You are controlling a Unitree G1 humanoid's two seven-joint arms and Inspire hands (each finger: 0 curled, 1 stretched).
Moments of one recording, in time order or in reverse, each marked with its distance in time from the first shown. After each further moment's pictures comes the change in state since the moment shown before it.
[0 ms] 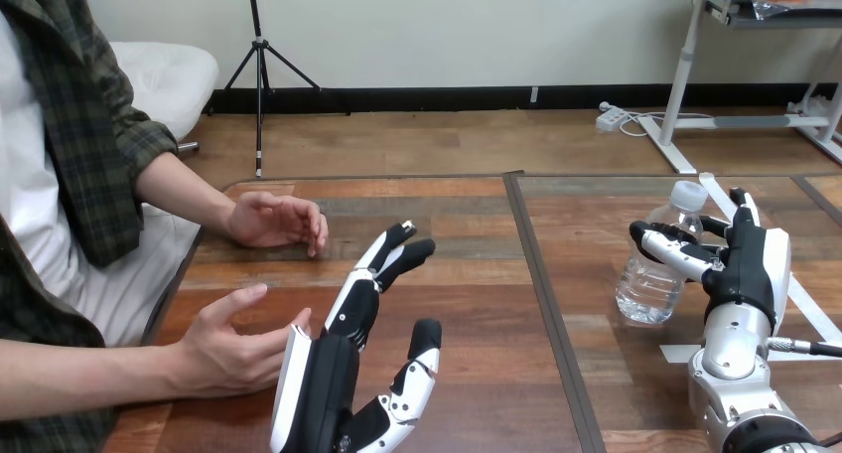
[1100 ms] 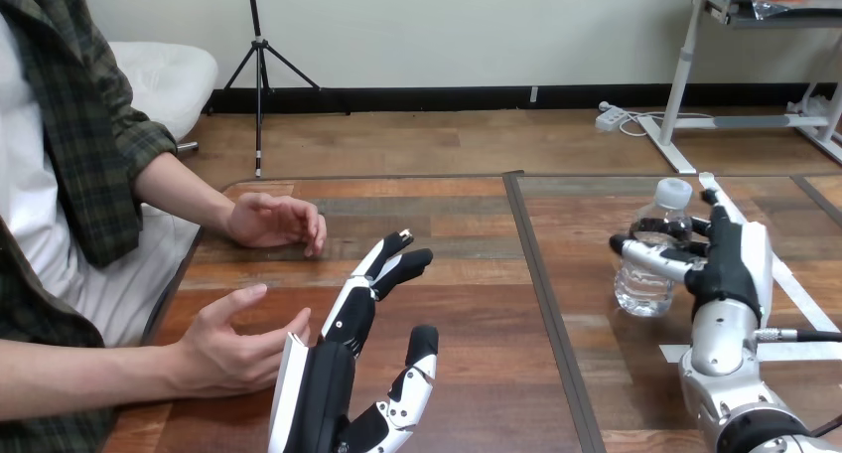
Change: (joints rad) left arm 0.017 -0.001 0.008 -0.001 0.037 -0.001 0.038; right arm -0.021 0.000 0.046 0.022 -0.070 0.042 0.010
